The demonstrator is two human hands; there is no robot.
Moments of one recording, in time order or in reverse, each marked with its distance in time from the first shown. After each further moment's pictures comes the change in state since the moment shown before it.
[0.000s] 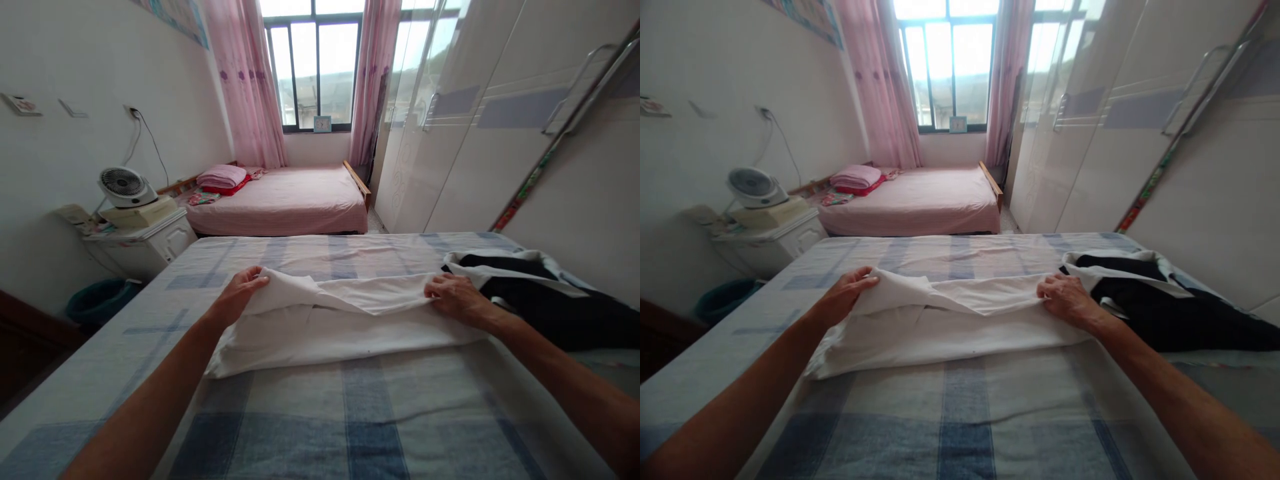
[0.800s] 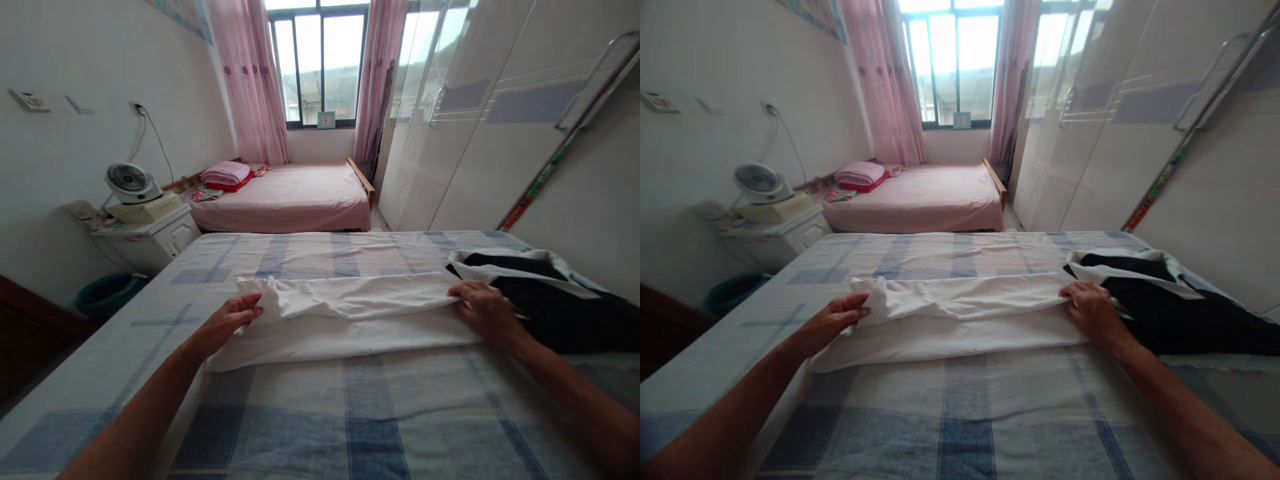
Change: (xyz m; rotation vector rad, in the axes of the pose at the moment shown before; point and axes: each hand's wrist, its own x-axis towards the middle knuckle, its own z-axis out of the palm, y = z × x) left_hand -0.052 -0.019 -0.016 0.068 -0.235 -0.015; right_hand -0.040 0.016 0.029 0.070 0.292 0.151
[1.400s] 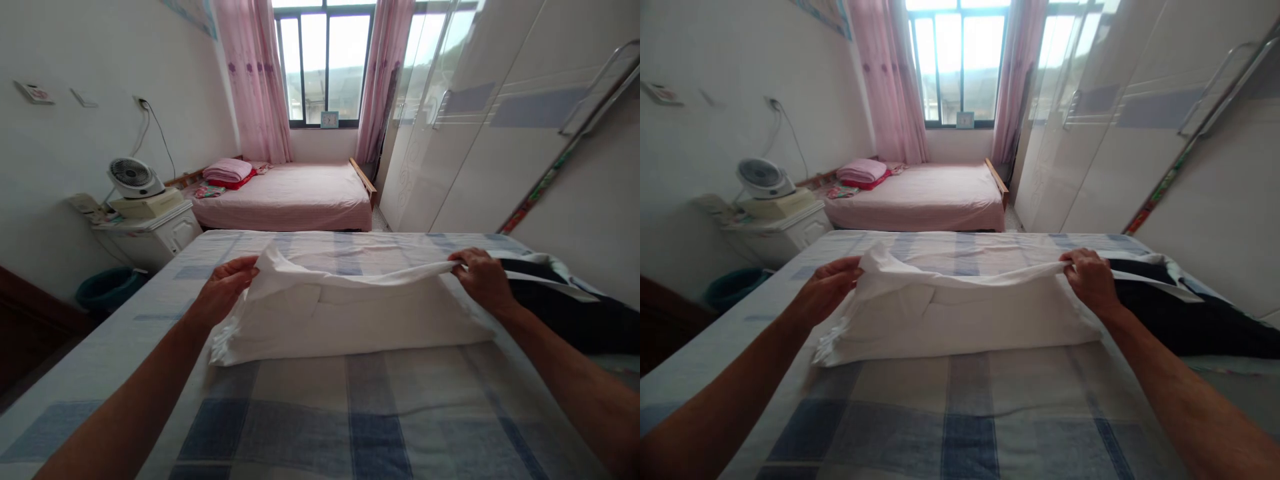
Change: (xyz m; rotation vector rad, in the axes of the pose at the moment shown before) left_hand 0.021 0.033 -0.007 -0.321 0.310 0.257; right_hand 0.063 0.002 -0.021 -0.053 0.184 0.131
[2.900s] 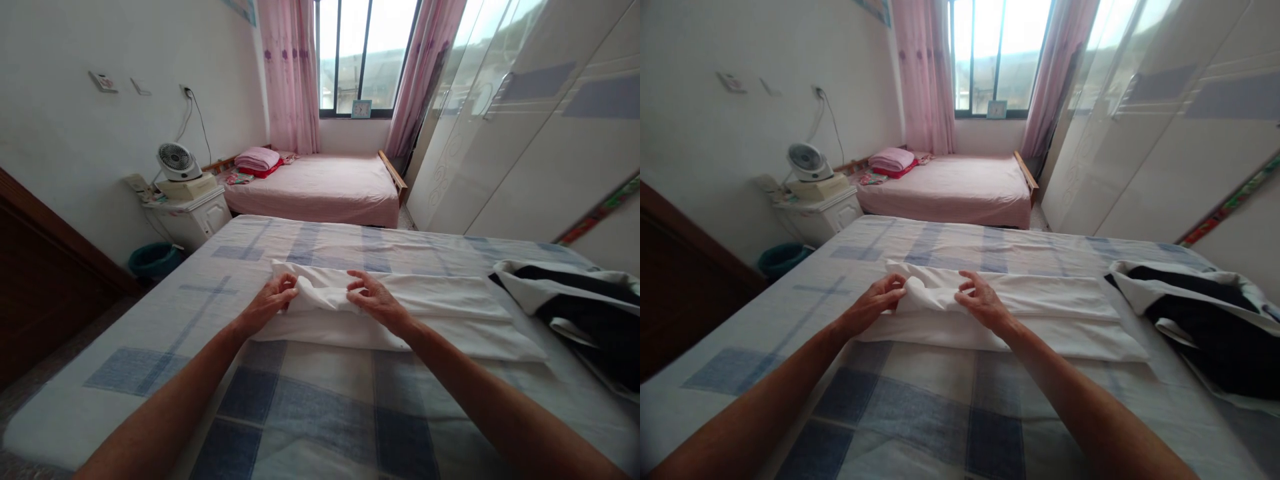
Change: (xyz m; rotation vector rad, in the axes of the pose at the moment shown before) left_hand -0.038 -0.034 0.002 0.343 -0.173 -0.137; right_hand -0.012 -0.262 0.014 1.287 -0.662 0.238
